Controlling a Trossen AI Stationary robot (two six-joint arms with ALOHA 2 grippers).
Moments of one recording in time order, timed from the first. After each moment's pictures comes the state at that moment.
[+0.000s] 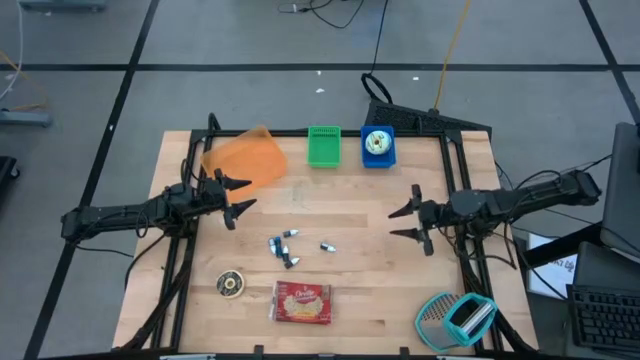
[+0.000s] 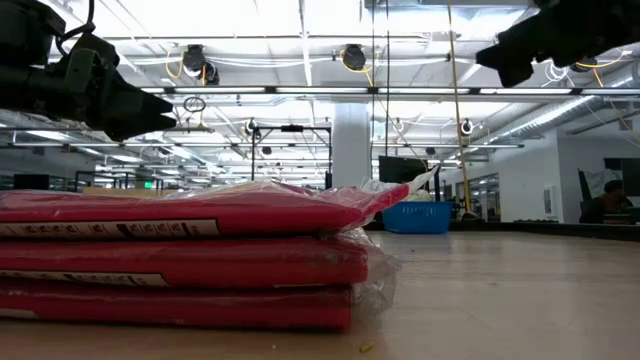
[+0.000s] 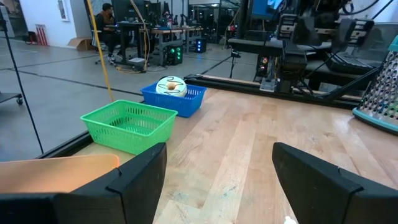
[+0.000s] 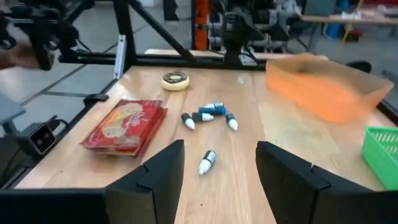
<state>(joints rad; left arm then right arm) 0.17 0.19 0.01 0.13 -0.13 -0.06 0.20 0.57 0.36 0.01 0.08 0.02</state>
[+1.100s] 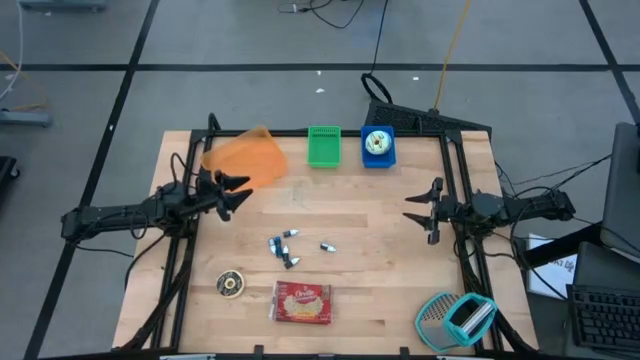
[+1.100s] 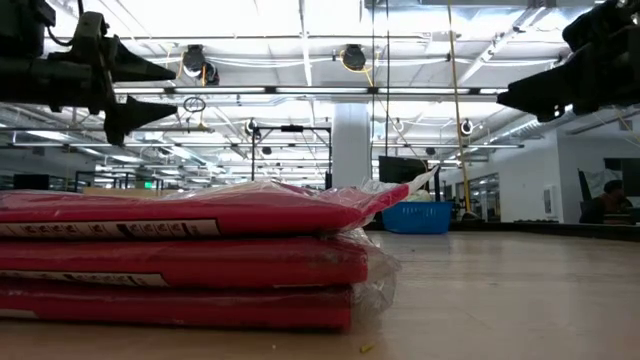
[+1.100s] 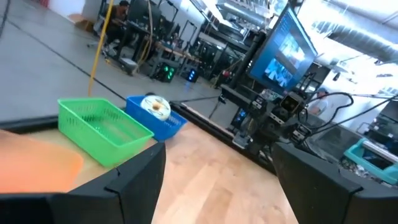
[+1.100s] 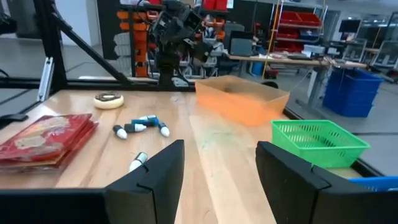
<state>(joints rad) 0.17 0.19 0.01 0.26 -0.16 -0.47 0.19 0.00 0.08 -0.11 0.35 -0.04</state>
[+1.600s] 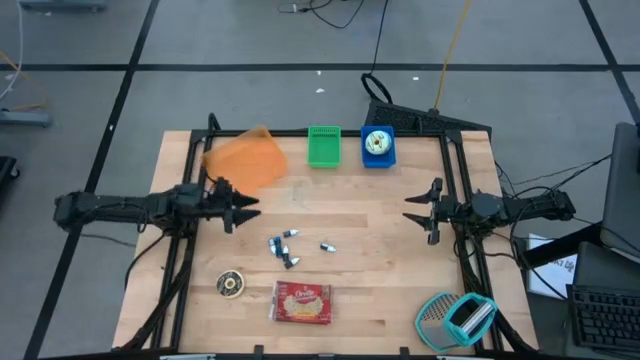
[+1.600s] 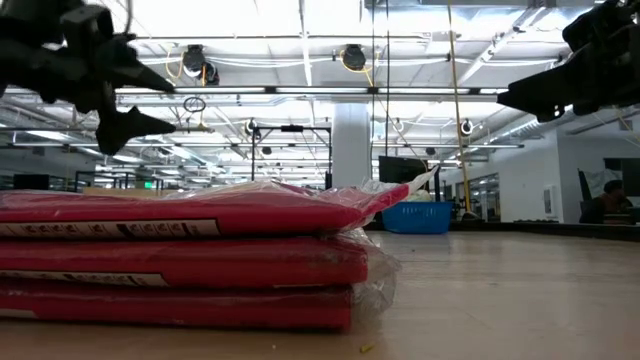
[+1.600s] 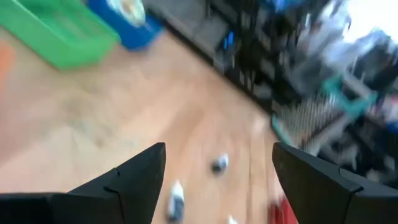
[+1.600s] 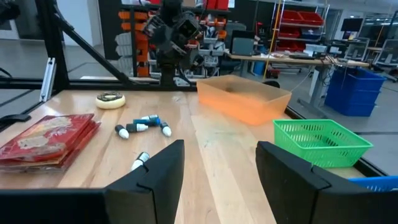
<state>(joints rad) 0.03 0.45 0.17 0.04 -0.04 -0.65 0.19 0.01 0.08 -0.11 0.34 -0.04</state>
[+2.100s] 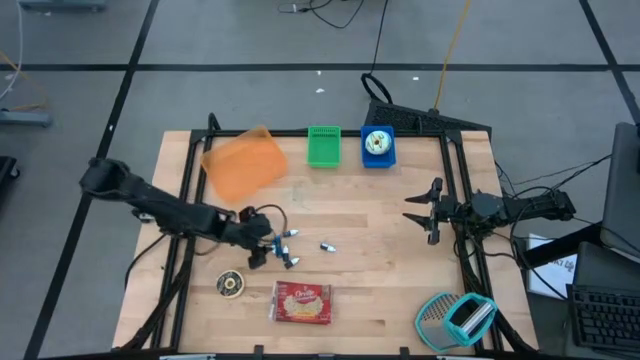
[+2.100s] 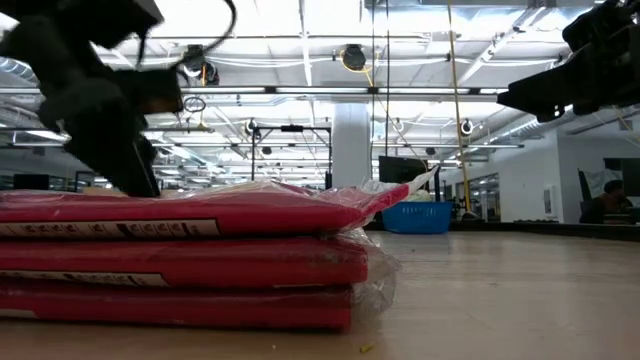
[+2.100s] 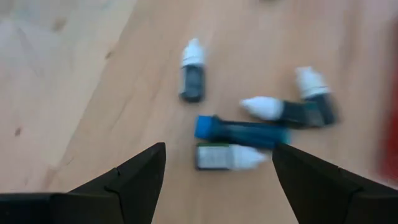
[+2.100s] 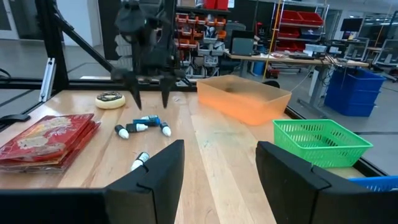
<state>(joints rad) -0.28 1.30 0.54 -0.24 -0.23 -0.54 0.19 0.01 0.08 -0.11 0.34 -0.04</state>
